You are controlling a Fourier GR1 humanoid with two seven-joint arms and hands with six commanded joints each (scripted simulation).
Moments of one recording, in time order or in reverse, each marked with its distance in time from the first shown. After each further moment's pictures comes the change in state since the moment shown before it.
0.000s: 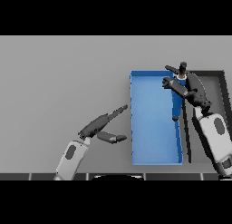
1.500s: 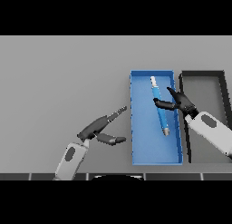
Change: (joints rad) left arm 0.028 0.010 -0.014 -0.021 -0.022 0.010 -0.010; right arm -0.307 -0.382 0.855 0.197 -0.240 -0.087 -0.005
